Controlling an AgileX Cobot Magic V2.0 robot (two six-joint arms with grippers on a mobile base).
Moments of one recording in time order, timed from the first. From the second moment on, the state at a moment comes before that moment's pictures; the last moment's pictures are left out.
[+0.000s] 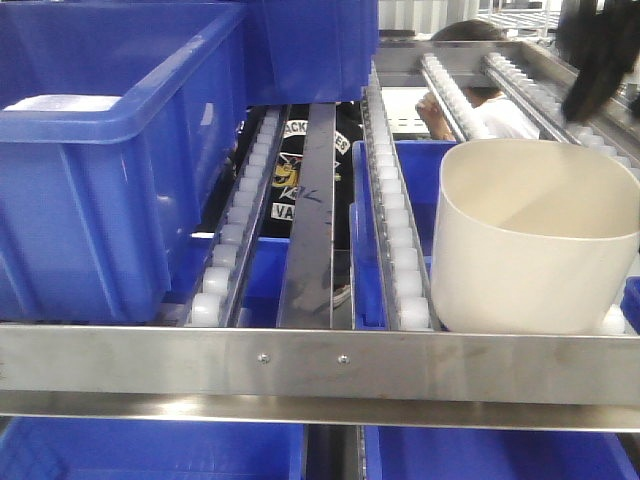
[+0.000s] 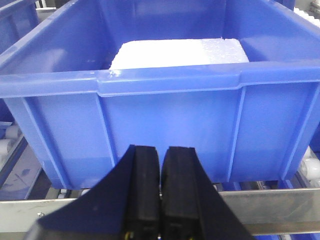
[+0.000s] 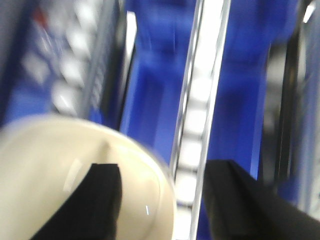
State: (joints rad) left arm -0.10 -0.01 0.01 0.00 0.16 0.04; right arm 0.16 1.31 -0.94 0.03 0.38 0.06
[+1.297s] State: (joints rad) left arm -0.10 -0.01 0.01 0.00 0.16 0.04; right arm 0.15 0.53 -0.45 0.03 -0.02 0.06
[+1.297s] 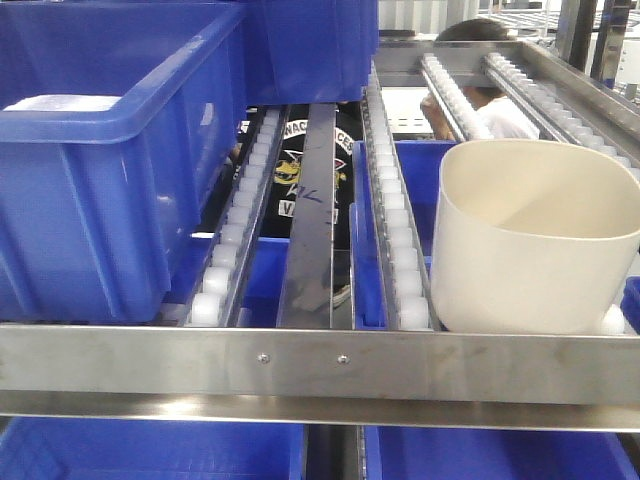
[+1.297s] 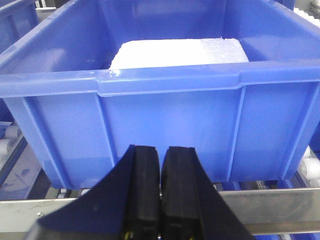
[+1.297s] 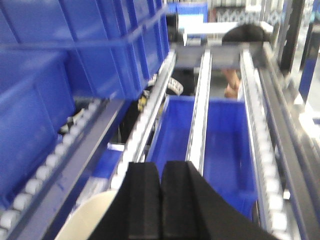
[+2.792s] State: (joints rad) left arm -0.10 -0.01 0.01 0.00 0.16 0.04; right arm 0.01 -0.01 0.03 0.04 0.07 0.06
